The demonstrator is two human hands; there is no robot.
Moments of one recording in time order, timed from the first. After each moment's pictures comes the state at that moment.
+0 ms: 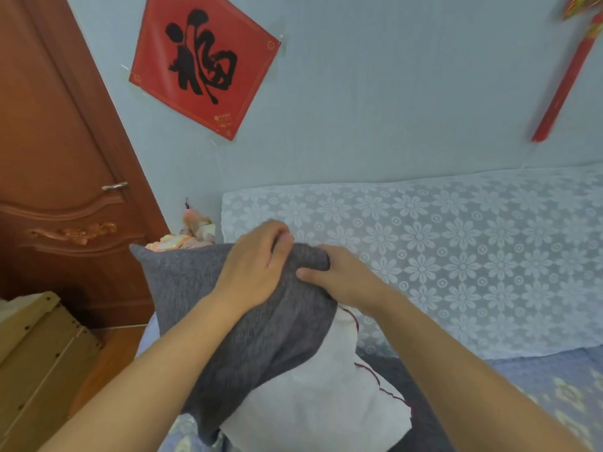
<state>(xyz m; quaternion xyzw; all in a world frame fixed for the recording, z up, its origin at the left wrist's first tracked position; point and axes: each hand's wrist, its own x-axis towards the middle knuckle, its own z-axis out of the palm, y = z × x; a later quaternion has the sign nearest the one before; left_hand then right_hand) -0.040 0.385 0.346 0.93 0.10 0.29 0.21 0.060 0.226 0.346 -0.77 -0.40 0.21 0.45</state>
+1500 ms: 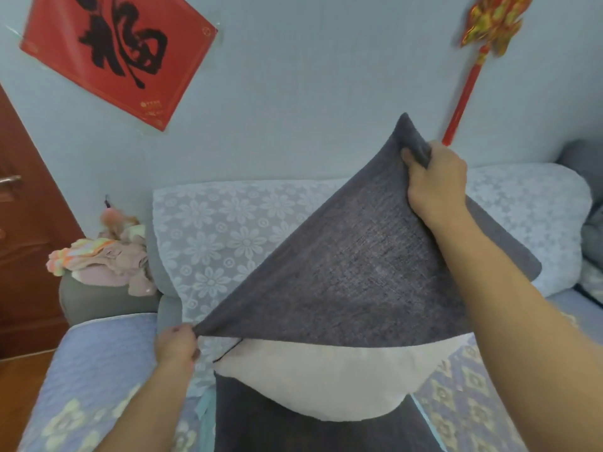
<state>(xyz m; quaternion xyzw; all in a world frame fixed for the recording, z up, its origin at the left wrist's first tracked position) -0.049 0.416 0.177 0.54 0.56 0.17 0.60 0.145 0.114 0.447 -0.85 -0.15 -0.26 0.42</state>
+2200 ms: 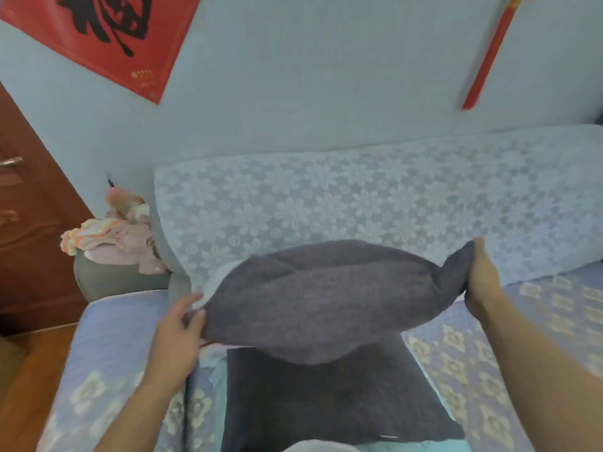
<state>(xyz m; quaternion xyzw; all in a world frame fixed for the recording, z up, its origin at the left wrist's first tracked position) -0.100 0.380 0.201 0.73 0.36 0.21 0.54 0.171 0.000 0.267 -0.70 0.17 0.07 0.69</state>
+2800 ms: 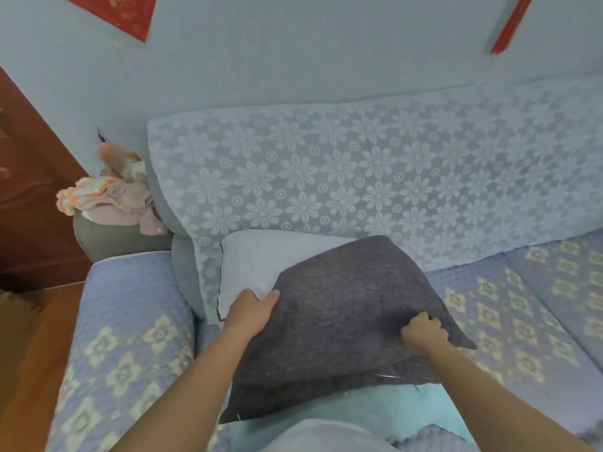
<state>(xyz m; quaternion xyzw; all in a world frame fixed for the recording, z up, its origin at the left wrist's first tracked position) -0.042 0.339 0.120 0.79 0.41 -0.08 0.45 0.089 0.024 0.101 -0.93 0.12 0.32 0.10</state>
